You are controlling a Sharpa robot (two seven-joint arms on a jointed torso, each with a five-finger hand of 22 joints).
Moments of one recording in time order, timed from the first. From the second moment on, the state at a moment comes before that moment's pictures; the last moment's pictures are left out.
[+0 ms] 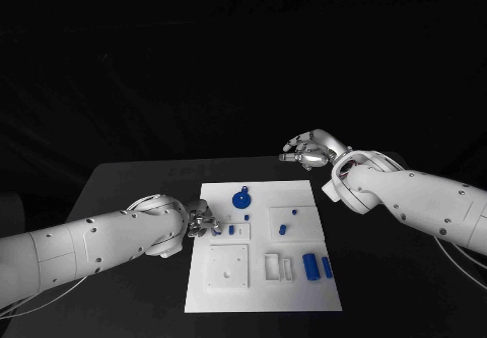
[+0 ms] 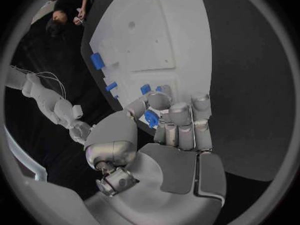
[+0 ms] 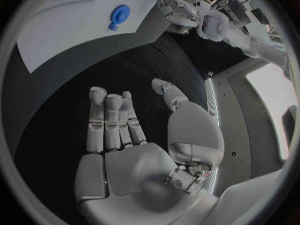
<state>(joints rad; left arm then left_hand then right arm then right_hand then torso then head) 1.26 -0.65 -0.22 1.31 -1.07 -0.08 -0.38 0.72 0.09 0.71 -0.23 0.23 1.05 0.04 0.30 0.79 1.40 -0.12 1.02 0.63 1.25 -0.20 1.46 0.52 0.07 1.01 -0.16 1.09 1.31 1.26 -0.73 0.01 1.31 -1.01 -0.46 -0.01 0.87 -0.20 0.41 -0.18 0.65 0.85 0.16 0.22 0.55 0.86 0.06 1.25 0.94 1.11 -0.05 1.18 0.90 0.22 1.13 -0.01 0.85 1.31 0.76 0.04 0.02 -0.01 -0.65</state>
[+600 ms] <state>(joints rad) 1.26 -0.63 -0.24 1.30 -1.08 -0.08 -0.38 0.72 0.08 0.71 -0.23 0.23 1.05 0.04 0.31 0.80 1.40 -0.12 1.02 0.63 1.25 -0.20 1.46 0.52 0.07 1.01 -0.16 1.09 1.31 1.26 -0.73 0.01 1.31 -1.01 -0.46 -0.01 0.87 -0.20 0.41 -0.18 0.65 0.85 0.16 0.22 0.55 0.86 0.06 1.25 0.94 1.11 -0.05 1.18 0.90 0.22 1.13 -0.01 0.85 1.31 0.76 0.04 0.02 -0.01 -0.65</state>
